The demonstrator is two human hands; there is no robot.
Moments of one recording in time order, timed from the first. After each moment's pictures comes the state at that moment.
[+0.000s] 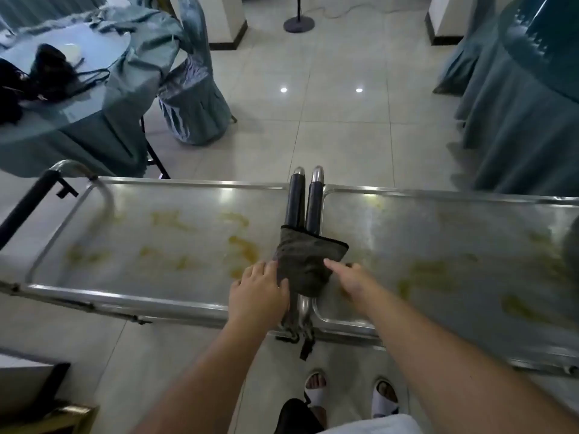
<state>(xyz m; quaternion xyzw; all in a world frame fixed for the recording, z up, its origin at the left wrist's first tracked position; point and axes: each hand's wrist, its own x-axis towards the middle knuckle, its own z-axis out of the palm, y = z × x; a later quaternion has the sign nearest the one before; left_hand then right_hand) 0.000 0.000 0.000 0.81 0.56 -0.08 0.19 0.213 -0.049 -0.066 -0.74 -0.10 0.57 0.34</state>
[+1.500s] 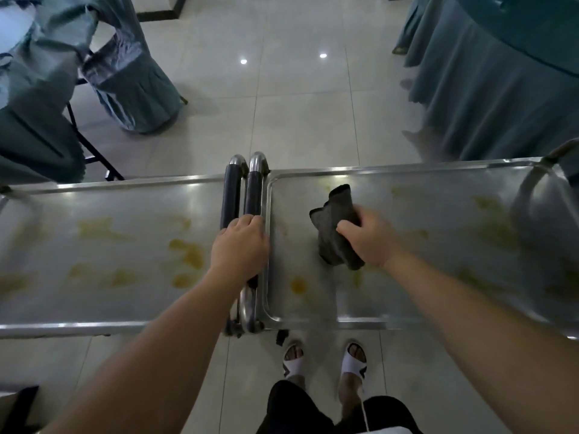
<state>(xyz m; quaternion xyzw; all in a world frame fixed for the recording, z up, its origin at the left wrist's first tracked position) 0.138 0.061 -0.015 0.87 0.46 -0.05 0.14 0.370 -0.076 -0.006 -0.76 -0.38 0.36 0.39</state>
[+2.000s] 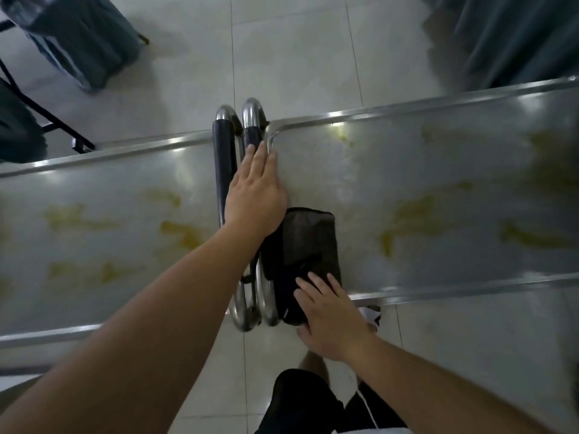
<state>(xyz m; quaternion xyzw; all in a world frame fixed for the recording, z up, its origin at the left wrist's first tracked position) 0.167 0.125 -0.080 0.90 0.41 -0.01 0.16 0.183 -0.136 -0.170 -0.72 -0.63 0.29 0.00</state>
